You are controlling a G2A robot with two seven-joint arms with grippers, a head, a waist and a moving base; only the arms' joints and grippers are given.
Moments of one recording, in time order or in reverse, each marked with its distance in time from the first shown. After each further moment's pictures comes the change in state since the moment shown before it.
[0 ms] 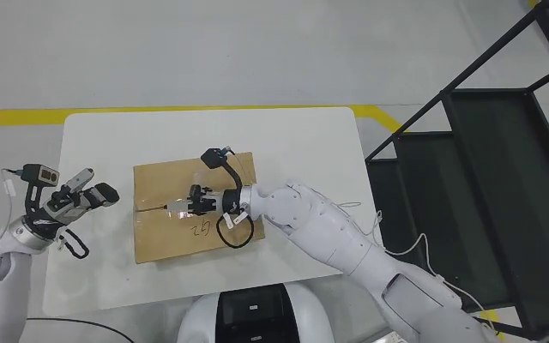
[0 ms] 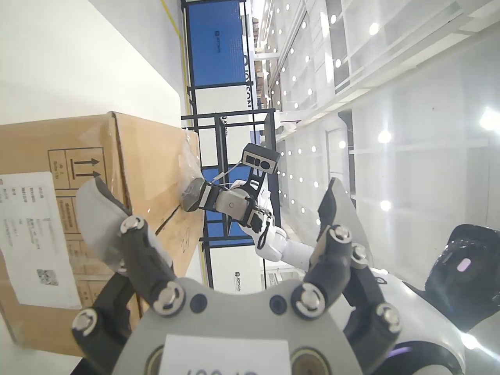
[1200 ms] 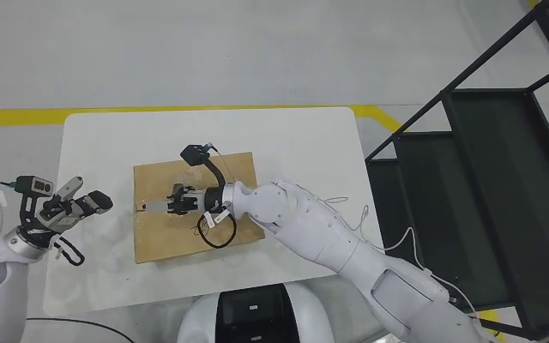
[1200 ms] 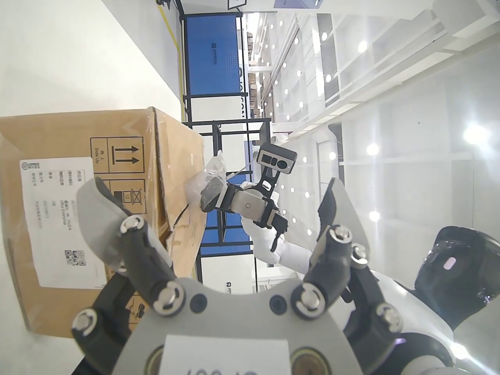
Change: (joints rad) left arm 0.003 -0.009 -0.013 0.100 -0.054 -0.049 -0.048; right arm 0.038 -0.066 -0.016 0.003 -0.001 0.074 0.003
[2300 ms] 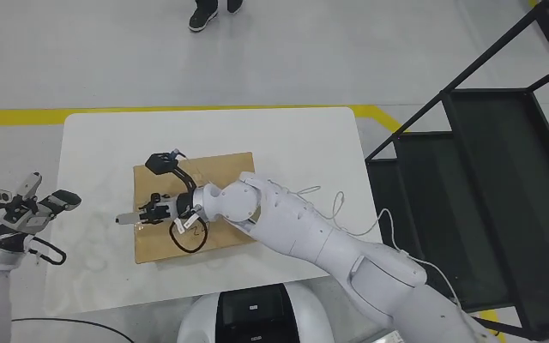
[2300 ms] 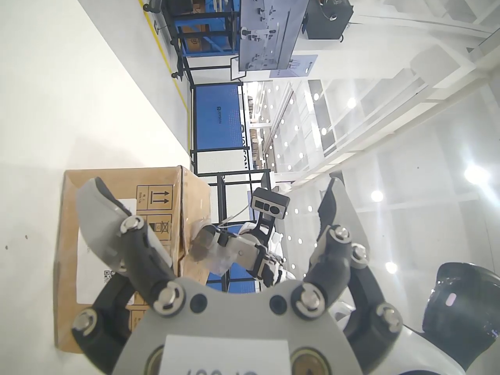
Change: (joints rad) left arm 0.069 -0.001 -0.110 0.009 -0.012 -0.026 0.173; right arm 0.156 -0.155 -0.158 0.249 0.037 -0.030 -0.001
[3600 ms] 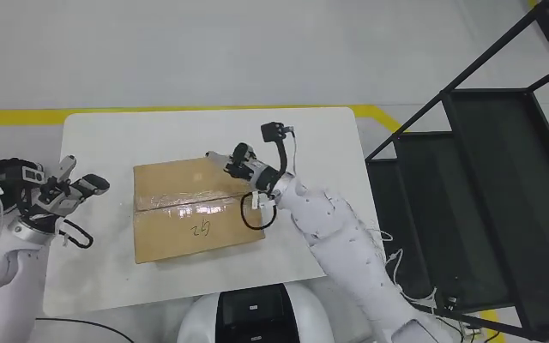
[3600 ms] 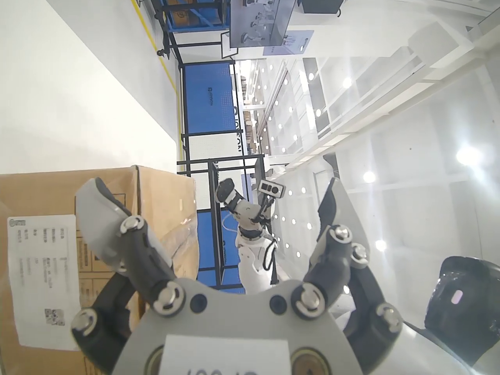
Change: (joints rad) left arm -0.070 -0.029 0.129 -0.112 0.060 0.045 0.102; right arm -0.610 0.193 0.656 -0.709 -0.476 0.136 -0.182
